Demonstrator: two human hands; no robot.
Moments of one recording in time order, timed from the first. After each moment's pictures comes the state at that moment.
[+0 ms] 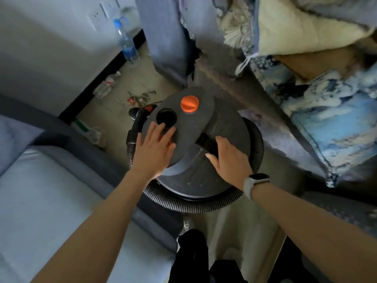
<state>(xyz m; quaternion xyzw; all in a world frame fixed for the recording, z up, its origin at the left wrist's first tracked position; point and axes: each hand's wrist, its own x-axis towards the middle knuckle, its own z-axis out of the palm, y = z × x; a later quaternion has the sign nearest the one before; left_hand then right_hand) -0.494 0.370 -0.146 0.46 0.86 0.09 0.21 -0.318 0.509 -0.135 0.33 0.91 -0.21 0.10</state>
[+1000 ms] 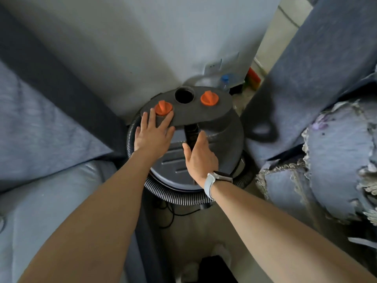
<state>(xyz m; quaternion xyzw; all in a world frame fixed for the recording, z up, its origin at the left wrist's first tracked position) -0.823 0.376 -0.145 0.12 0.97 0.08 0.19 -0.732 0.493 -0.145 0.19 0.94 -0.26 0.09</state>
